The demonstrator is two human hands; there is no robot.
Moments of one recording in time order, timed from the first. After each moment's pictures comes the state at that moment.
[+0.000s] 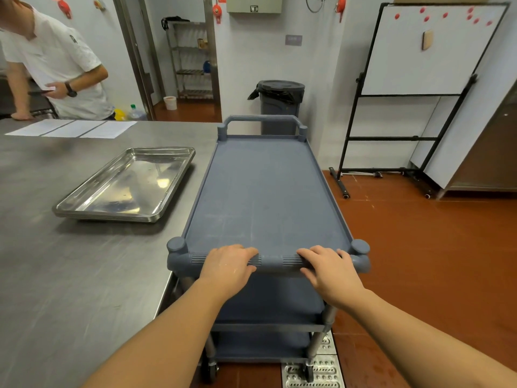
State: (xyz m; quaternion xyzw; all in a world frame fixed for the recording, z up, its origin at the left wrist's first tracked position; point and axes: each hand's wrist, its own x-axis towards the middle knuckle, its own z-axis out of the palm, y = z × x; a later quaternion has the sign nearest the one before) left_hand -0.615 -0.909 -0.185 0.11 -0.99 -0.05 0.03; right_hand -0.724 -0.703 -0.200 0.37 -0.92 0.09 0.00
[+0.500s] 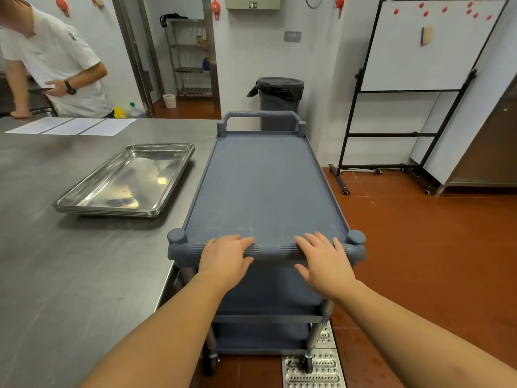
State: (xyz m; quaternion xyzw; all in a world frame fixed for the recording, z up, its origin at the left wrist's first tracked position) left_hand -0.611 -0.907 -0.191 0.15 -0.98 -0.07 0.08; right_hand -0.714 -0.711 -0.200 0.36 -0.93 0.06 0.01
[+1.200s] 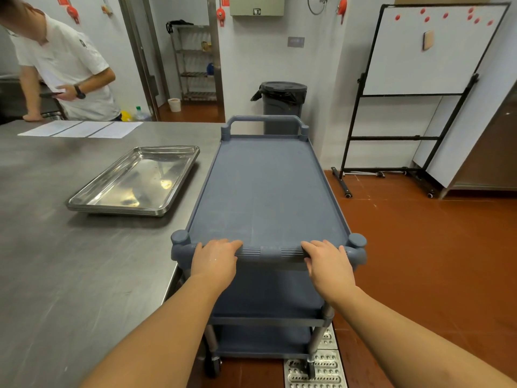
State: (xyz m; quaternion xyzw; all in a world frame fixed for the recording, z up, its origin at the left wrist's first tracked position) left_hand -0.586 -0.911 -0.187 0.21 -0.98 -0.03 0.03; right_hand -0.694 -0.704 -0.196 0.31 -0.94 0.10 0.03
